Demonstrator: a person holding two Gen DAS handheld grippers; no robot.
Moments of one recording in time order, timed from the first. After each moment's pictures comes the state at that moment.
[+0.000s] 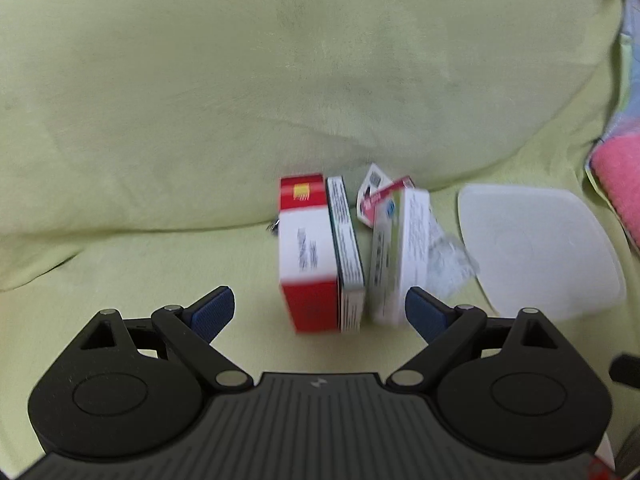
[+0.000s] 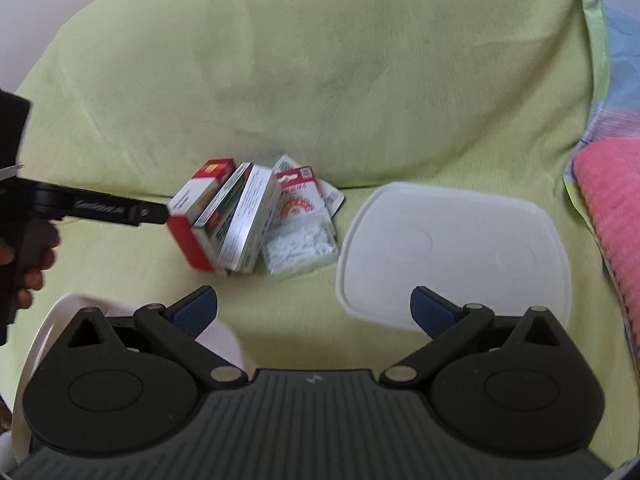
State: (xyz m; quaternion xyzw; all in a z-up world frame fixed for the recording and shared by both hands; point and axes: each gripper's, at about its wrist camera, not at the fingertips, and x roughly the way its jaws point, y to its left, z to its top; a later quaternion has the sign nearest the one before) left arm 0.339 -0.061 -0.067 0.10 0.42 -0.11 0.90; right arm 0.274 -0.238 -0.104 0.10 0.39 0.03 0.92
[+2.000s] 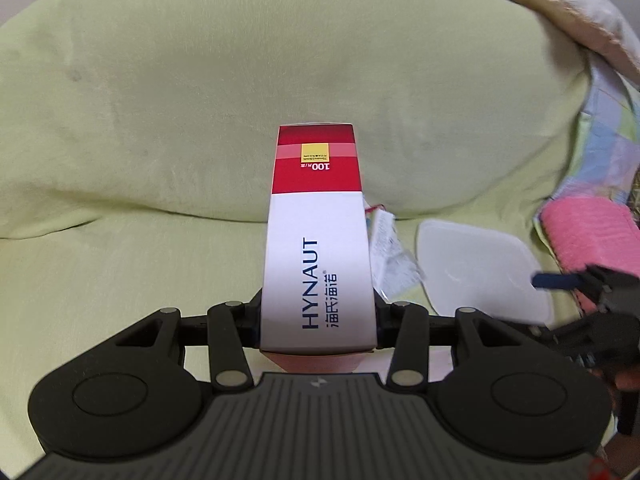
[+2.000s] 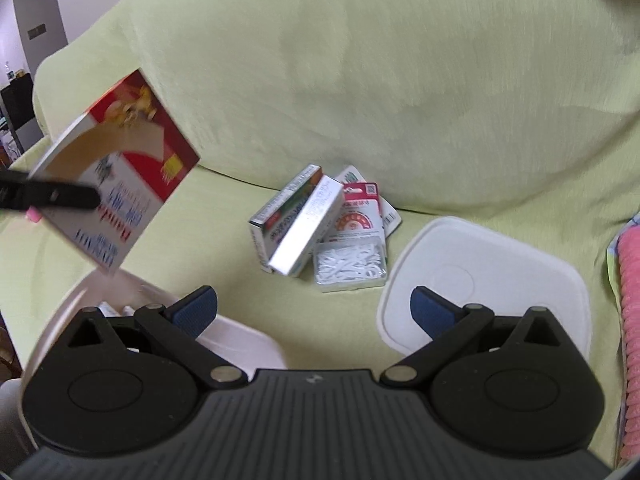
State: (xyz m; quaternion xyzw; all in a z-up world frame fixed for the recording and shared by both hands) left arm 0.213 -0.019 -0.003 0.01 0.39 -0.12 0.91; right arm 0.271 -0.210 -0.066 0.01 0.39 0.13 0.91
